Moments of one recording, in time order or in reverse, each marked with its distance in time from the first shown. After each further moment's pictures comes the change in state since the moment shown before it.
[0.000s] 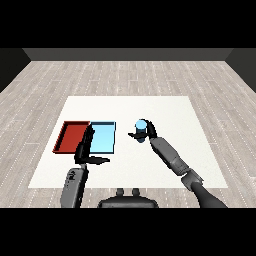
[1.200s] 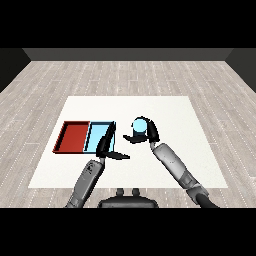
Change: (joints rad) left arm -0.196 -0.010 -0.270 0.164 0.037 0.228 0.083; right arm 0.217 -0.035 -0.070 -0.721 0.335 -0.107 0.359
